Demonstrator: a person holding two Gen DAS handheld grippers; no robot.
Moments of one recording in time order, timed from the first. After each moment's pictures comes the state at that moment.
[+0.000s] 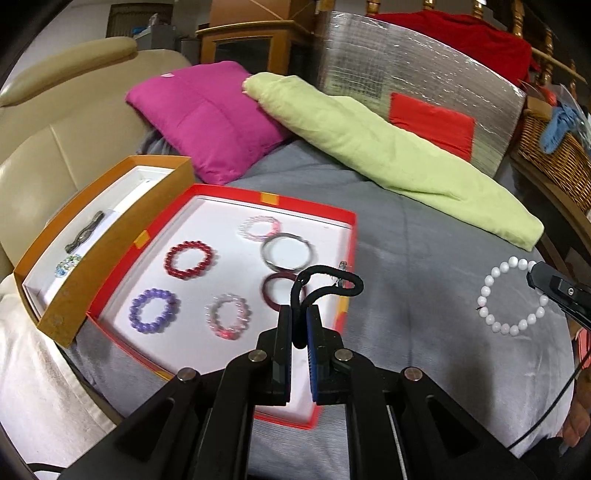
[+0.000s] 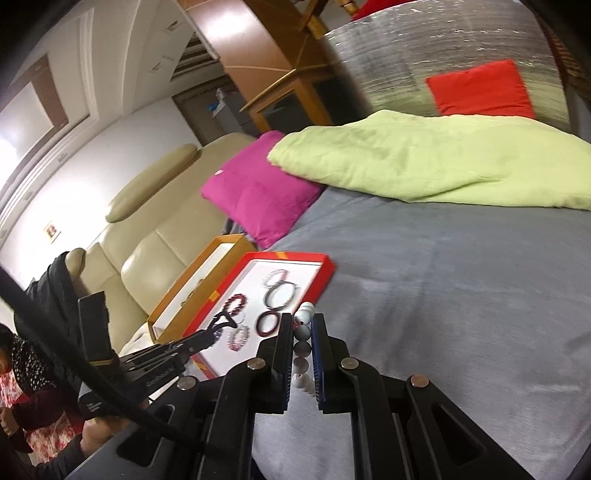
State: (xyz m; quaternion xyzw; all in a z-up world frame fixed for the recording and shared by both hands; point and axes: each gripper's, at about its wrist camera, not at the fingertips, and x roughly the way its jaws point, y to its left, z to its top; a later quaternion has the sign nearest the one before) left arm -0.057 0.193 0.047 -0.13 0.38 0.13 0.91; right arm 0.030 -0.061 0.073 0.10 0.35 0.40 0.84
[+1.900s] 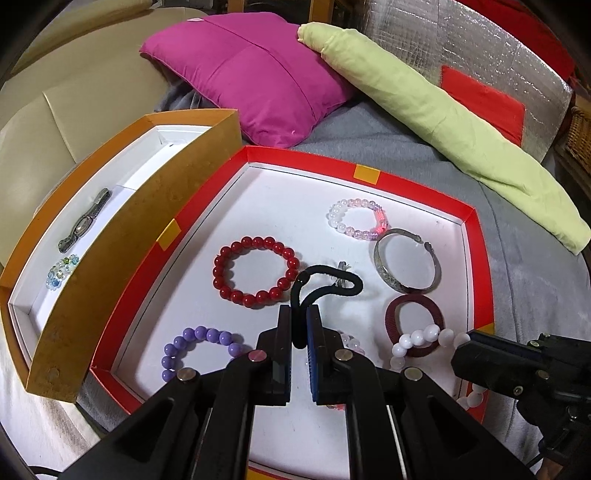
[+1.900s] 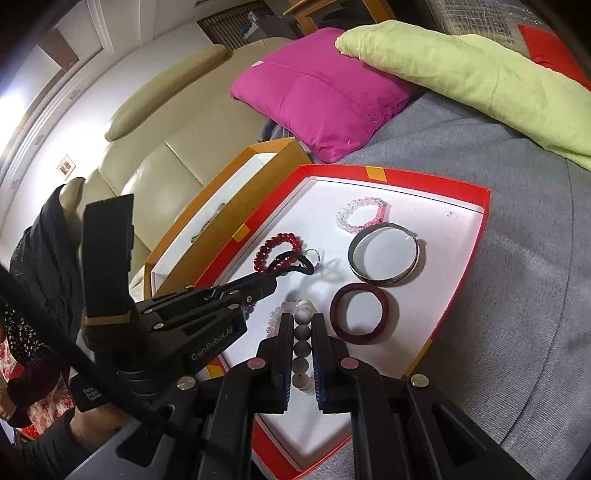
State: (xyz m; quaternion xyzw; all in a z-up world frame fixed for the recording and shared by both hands) left arm 0.001 0.294 -0.020 -0.14 0.44 0.16 0.87; right arm 0.057 0.133 -0.005 0.01 0.45 0.46 0.76
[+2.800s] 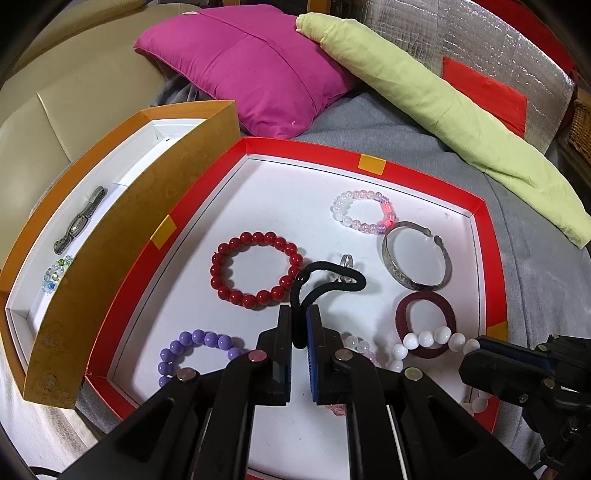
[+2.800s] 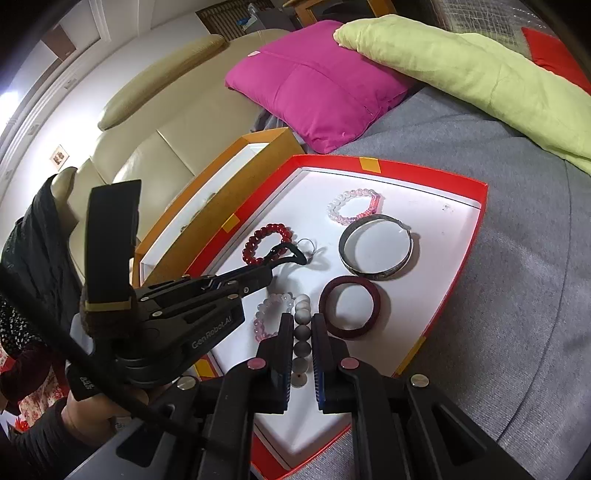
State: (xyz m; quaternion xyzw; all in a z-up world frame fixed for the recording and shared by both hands) left arm 0.008 0.295 -0.028 -0.13 0.45 0.16 0.87; right arm 0.057 0.137 -0.009 -0.01 0.46 0.46 0.76
